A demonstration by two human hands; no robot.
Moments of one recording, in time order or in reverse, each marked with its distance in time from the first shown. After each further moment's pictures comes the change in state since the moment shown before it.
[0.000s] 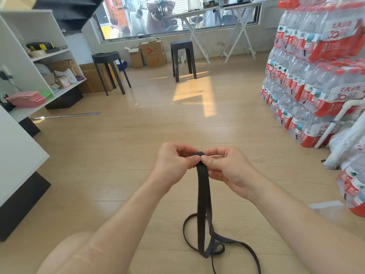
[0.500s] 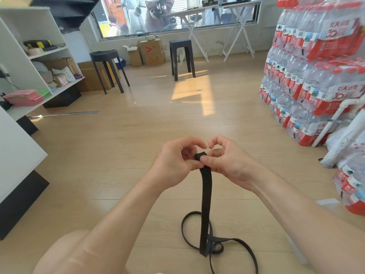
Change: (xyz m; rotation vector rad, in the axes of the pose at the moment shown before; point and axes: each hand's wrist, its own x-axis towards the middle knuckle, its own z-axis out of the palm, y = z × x) left_hand -0.004 0.003 -0.004 0.161 -0.166 0.252; right_hand 0.002 -0.008 -0.012 -0.075 -0.151 -0.088
